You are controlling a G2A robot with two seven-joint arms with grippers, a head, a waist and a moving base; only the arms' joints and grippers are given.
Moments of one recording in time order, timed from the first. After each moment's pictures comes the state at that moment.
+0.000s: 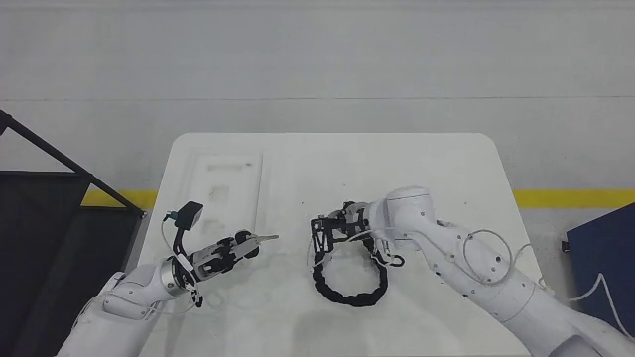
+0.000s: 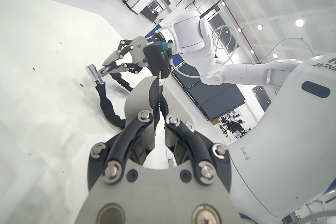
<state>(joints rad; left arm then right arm) 1.57 -0.97 -1.41 -1.50 -0.26 -1.01 -0.81 -0.78 -1.12 0.62 -1.59 -1.47 -0.86 0.63</state>
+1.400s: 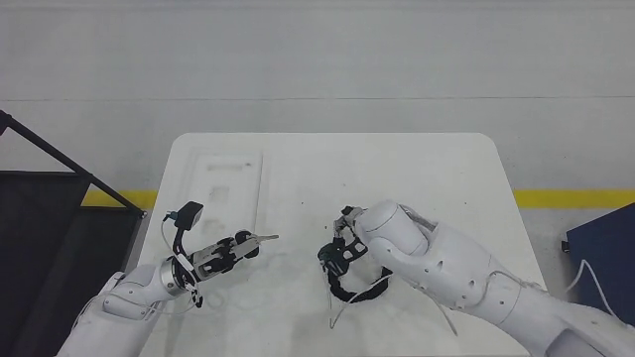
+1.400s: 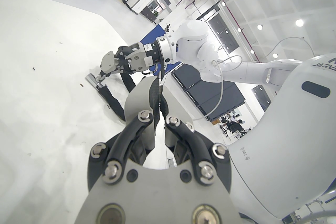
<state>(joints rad) 1.57 -0.97 -1.41 -1.50 -0.26 -1.01 -0.81 -0.68 -1.15 0.40 -1.56 -2.08 -1.01 0.47</state>
